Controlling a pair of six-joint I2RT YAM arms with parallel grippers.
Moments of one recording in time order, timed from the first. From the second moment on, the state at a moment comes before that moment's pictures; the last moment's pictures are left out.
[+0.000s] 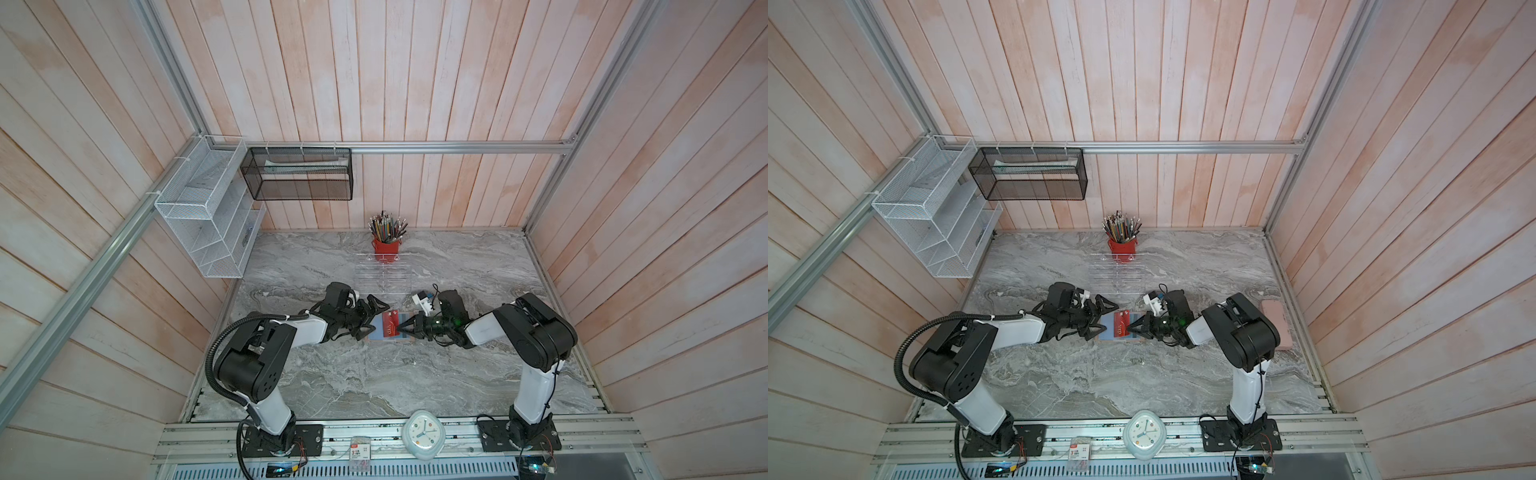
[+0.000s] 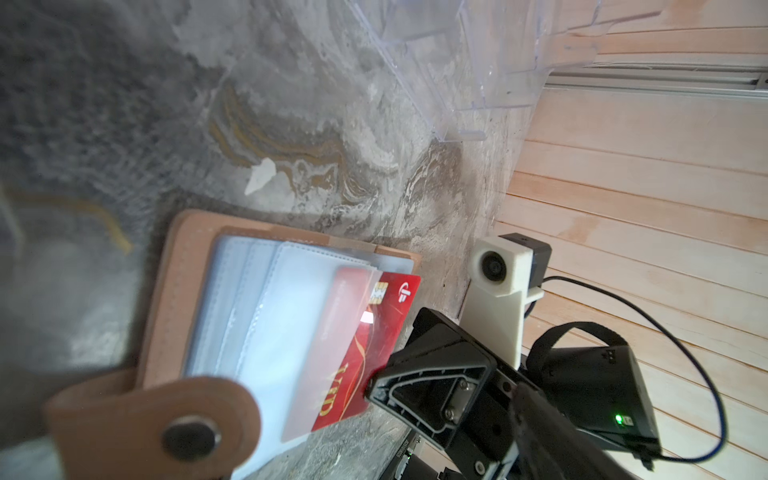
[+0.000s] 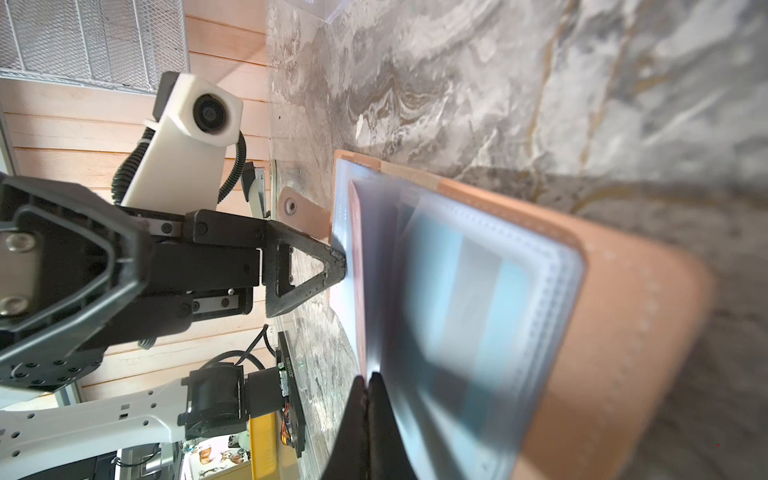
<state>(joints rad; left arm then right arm) -0.41 1.71 0.73 0.24 0.63 -1.15 0.52 1.91 0.67 0.63 -0.84 0.93</state>
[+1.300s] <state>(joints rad) -0.39 1.66 0.83 0.02 0.55 -1.06 0.48 1.71 0.68 0.41 -0.79 0.78</state>
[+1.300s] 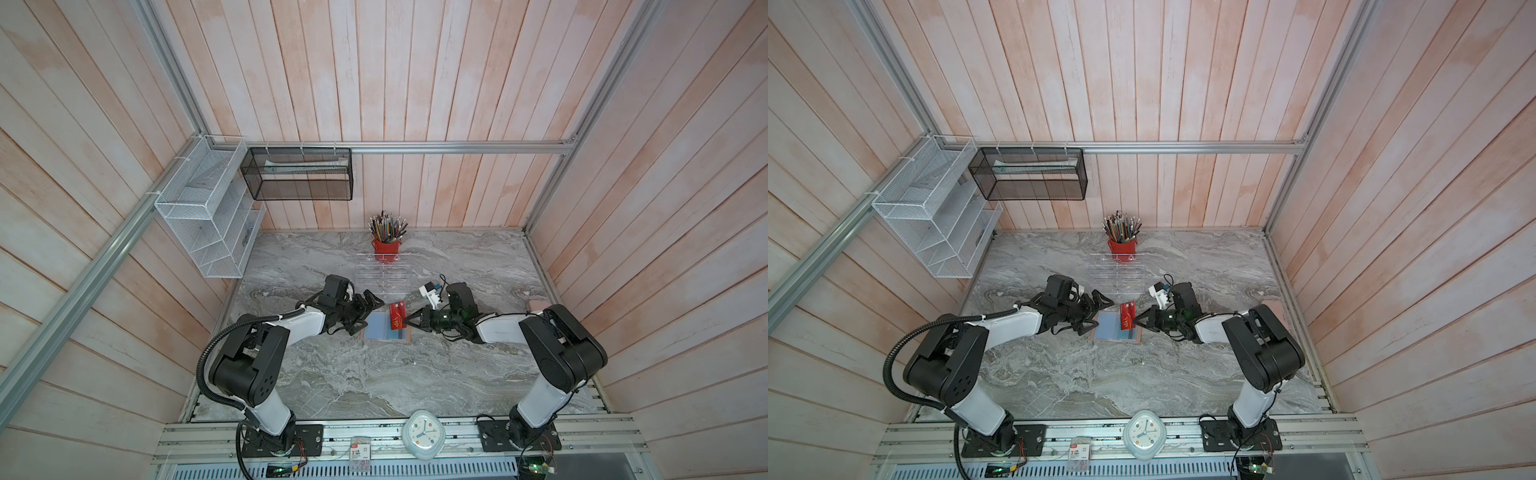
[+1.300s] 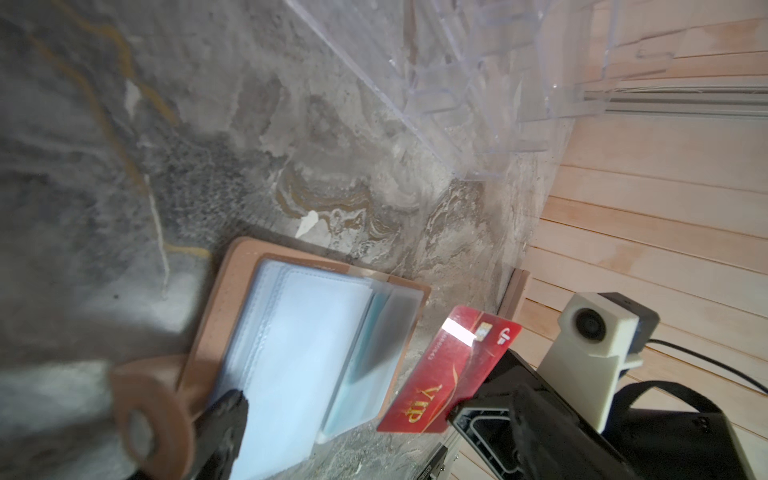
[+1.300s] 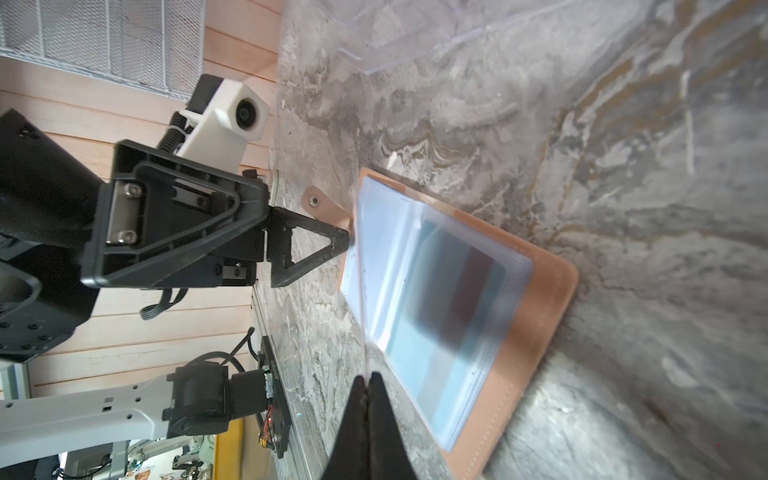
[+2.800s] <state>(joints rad) -0.43 1.56 0.95 0.10 0.68 -0.84 0.45 1.63 0.74 0.68 -1.00 1.02</state>
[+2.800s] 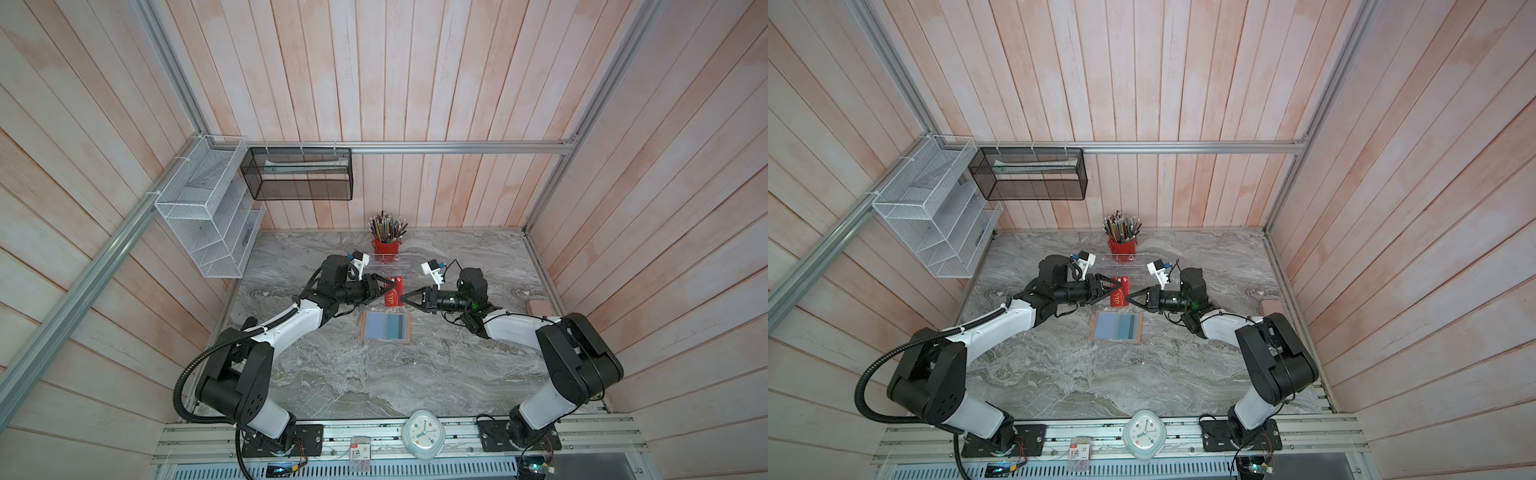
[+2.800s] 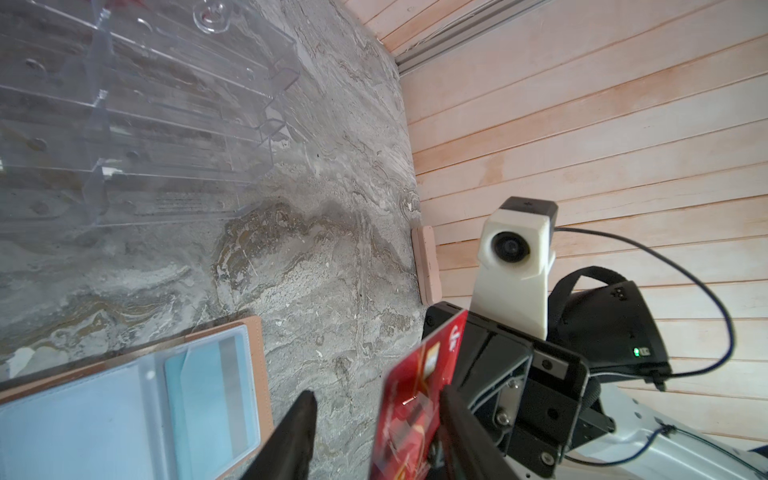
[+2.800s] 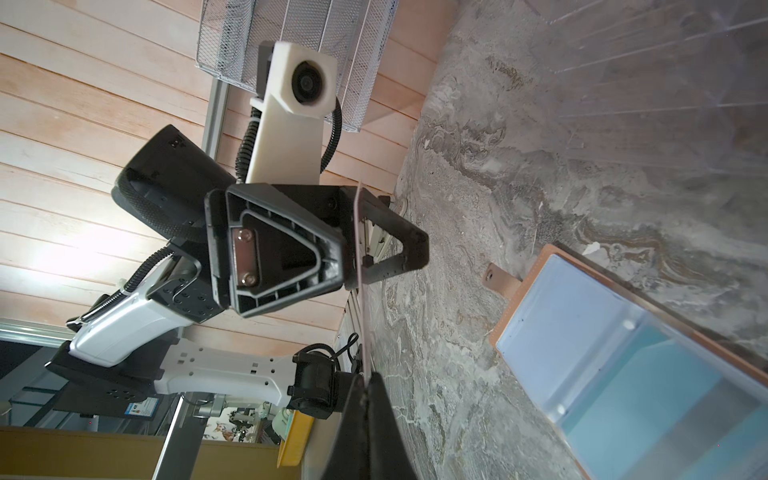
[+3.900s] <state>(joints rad) -0.43 1.54 0.90 0.17 0.70 -0.85 0.42 1.75 0.84 0.61 -1.10 1.00</state>
